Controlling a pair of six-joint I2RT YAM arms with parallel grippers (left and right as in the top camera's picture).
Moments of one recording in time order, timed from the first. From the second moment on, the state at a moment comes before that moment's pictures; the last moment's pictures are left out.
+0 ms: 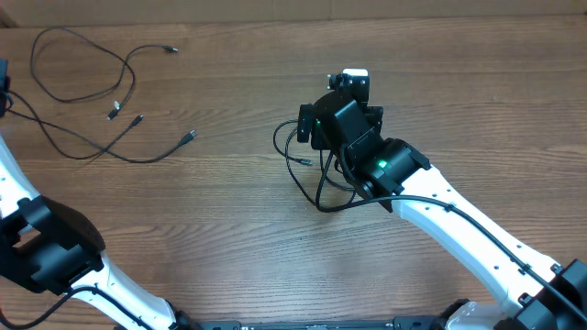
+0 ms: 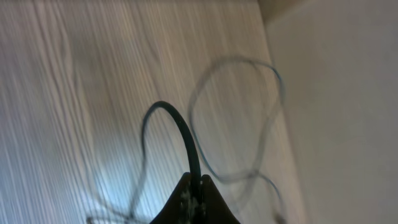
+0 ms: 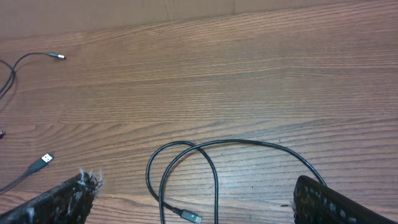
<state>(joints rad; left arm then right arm) 0.62 2.06 2.14 -0.93 -0.05 -0.81 0.67 1.54 1.27 -0.48 0.39 0.55</state>
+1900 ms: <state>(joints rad) 0.45 2.29 1.82 -0.71 0.25 0.47 0.67 1.54 1.27 -0.48 0.39 0.55</state>
